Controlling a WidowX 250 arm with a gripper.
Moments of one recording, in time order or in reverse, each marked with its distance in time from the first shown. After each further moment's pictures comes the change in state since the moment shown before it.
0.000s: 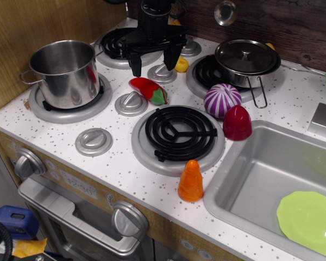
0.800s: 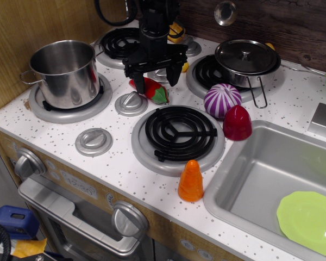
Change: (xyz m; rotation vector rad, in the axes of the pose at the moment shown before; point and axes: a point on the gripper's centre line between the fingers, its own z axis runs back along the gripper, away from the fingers) arm -0.007 -0.004 -0.038 -0.062 0.036 0.000
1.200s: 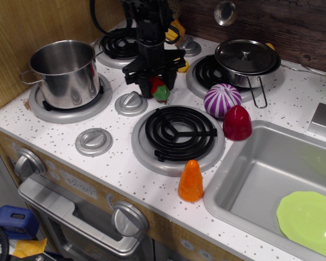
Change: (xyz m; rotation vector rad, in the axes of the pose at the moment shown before) arm 0.003 0.001 -0.012 -0.060 0.011 0.022
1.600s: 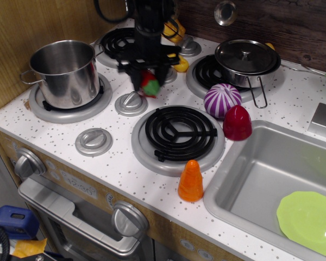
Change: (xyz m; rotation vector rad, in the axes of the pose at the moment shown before) arm 0.007 0.019 0.031 0.220 0.044 -0.076
